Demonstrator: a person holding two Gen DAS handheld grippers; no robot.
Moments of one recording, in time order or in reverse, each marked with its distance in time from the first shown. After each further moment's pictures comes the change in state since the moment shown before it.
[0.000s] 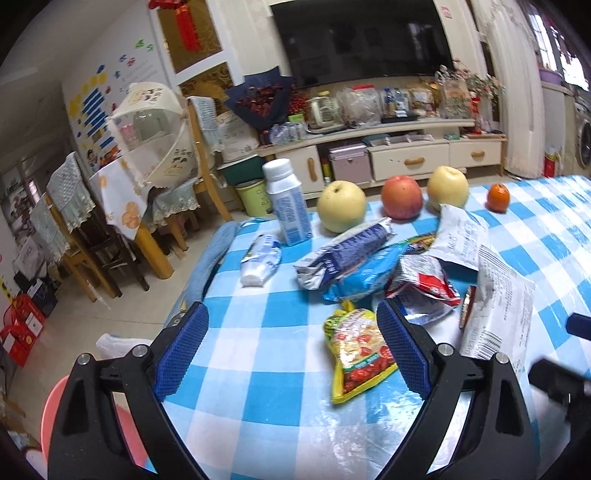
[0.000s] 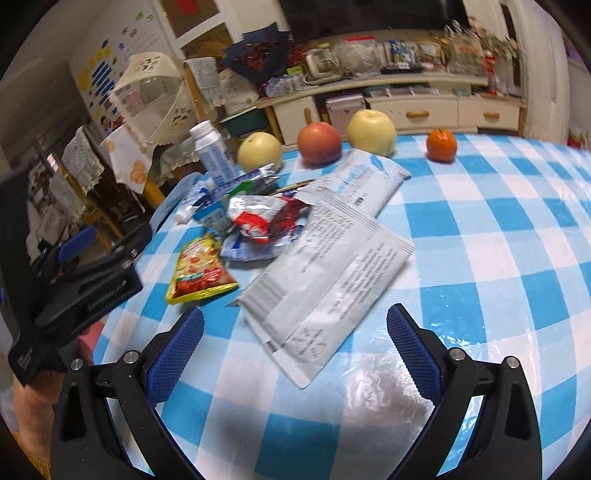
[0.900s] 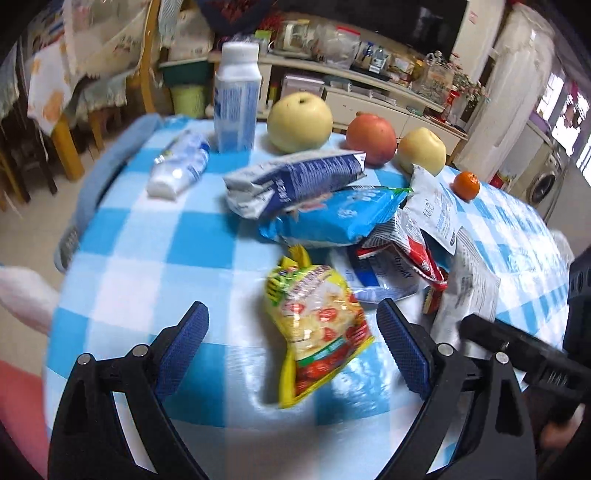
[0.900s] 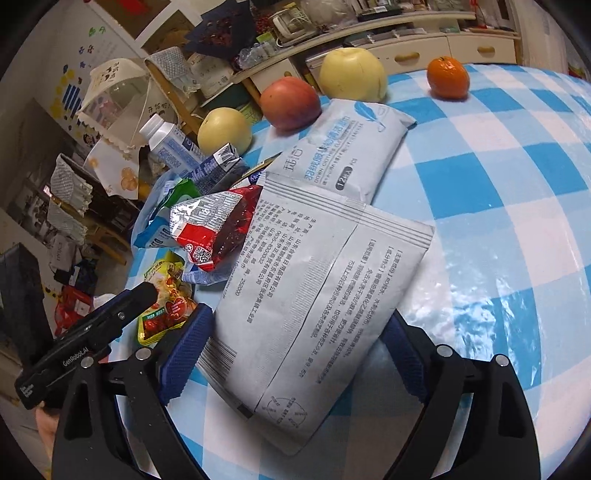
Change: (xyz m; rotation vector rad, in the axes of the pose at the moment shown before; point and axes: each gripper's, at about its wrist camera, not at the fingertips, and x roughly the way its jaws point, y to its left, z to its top) left arm 0.085 0.011 -0.019 -0.246 0.328 -0.388; right arm 0.063 -0.025 0.026 0.096 0.121 0.039
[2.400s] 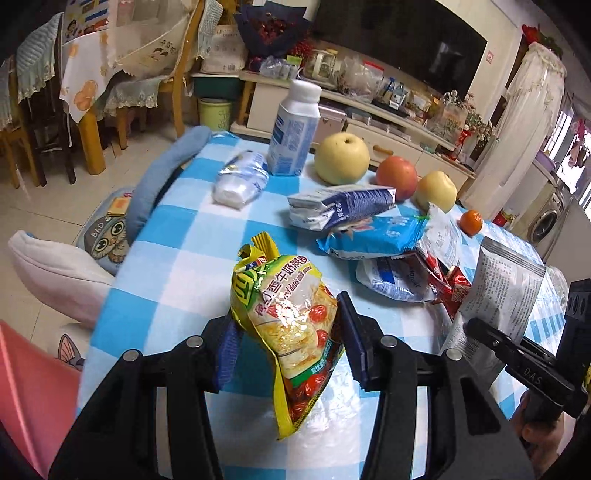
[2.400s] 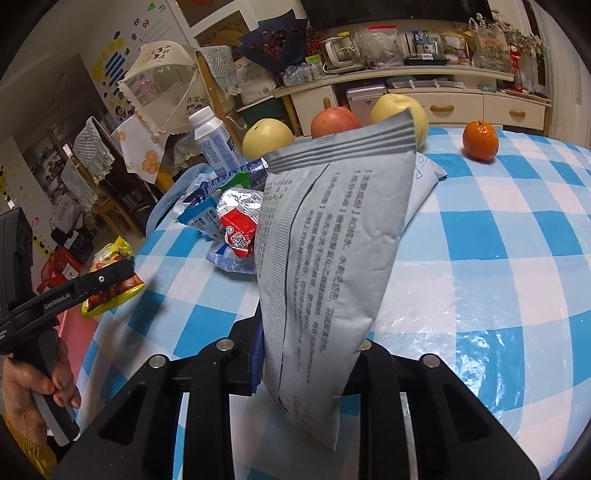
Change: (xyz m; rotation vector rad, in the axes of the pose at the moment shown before) left arm -0.053 0.057 -0.019 -0.102 -0.120 -0.006; right arm -0.015 0.025 -0.014 -0.192 -0.108 0.006
